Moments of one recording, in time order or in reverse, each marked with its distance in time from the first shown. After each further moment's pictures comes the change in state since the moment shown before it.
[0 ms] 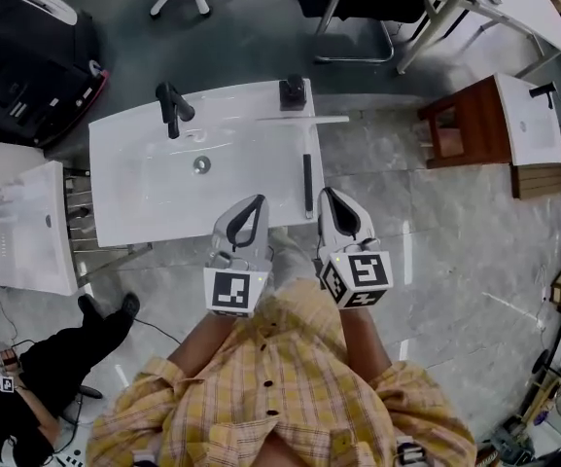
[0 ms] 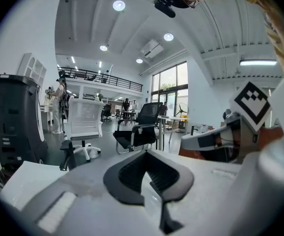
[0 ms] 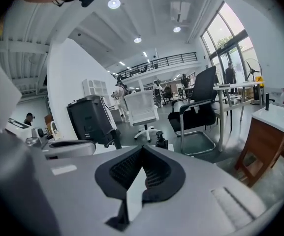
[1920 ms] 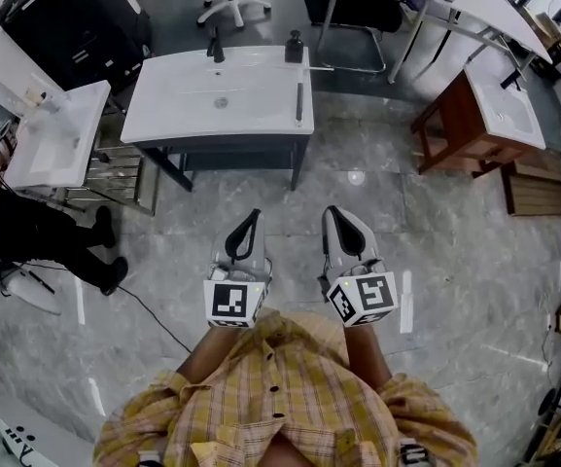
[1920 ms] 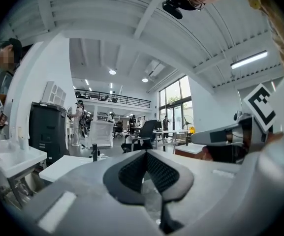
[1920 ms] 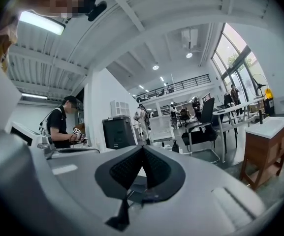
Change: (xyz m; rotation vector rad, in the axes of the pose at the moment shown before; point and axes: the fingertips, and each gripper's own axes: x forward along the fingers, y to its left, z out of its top) left arm -0.329 -0.223 -0.051 0.082 -0.215 0.144; right arm -0.385 0.091 -0.090 -0.097 -0.279 0.195
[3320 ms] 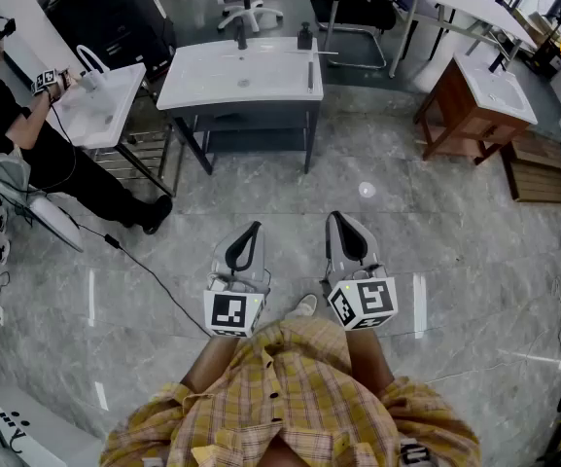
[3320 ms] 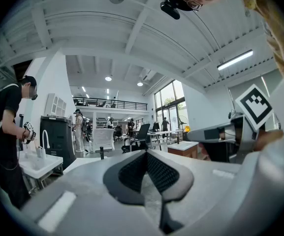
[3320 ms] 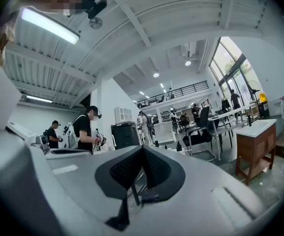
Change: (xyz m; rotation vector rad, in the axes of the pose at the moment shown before) left arm -0.253 -0.068 0.009 0.097 -0.017 0.005; right arm -0.203 0.140 -0.014 0.008 -0.073 -0.001
